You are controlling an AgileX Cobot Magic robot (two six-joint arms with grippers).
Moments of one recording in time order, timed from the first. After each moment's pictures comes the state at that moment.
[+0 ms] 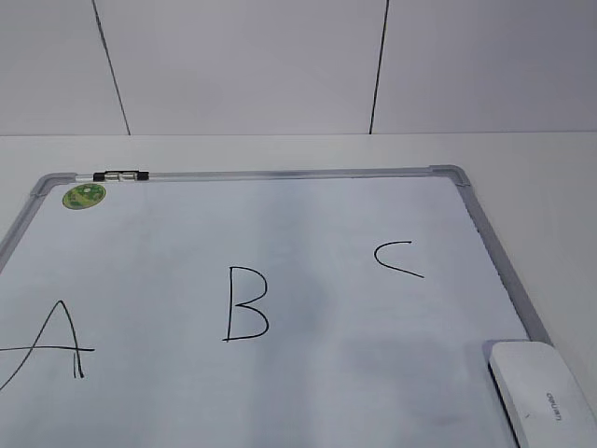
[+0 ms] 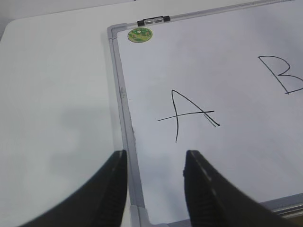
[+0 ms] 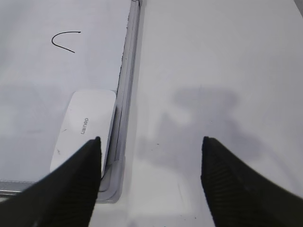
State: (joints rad) left arm -0.15 0.01 -0.53 0.00 1.11 0.03; right arm 0.05 -0.02 -0.49 -0.04 1.16 -0.03
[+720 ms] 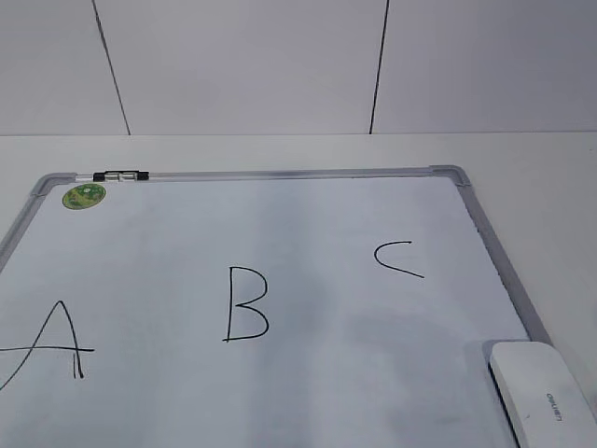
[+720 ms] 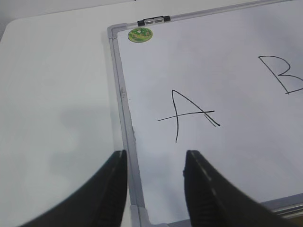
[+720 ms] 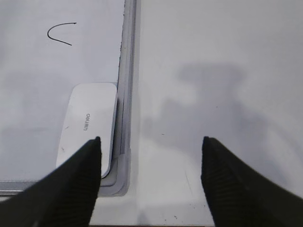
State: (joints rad) left arm -0.15 0.01 -0.53 0.00 1.11 0.03; right arm 0.05 0.06 -0.50 -0.04 1.16 0.04
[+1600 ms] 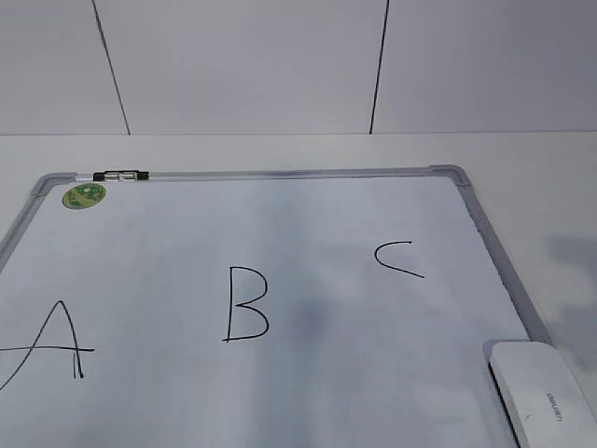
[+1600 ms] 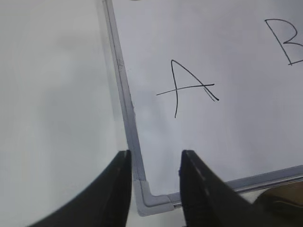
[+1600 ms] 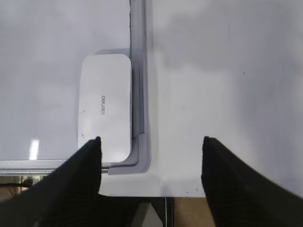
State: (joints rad) left arm -0.15 0.36 -0.71 0.00 1.20 0.03; right arm 0.05 0.56 -0.67 0.03 1.17 0.08
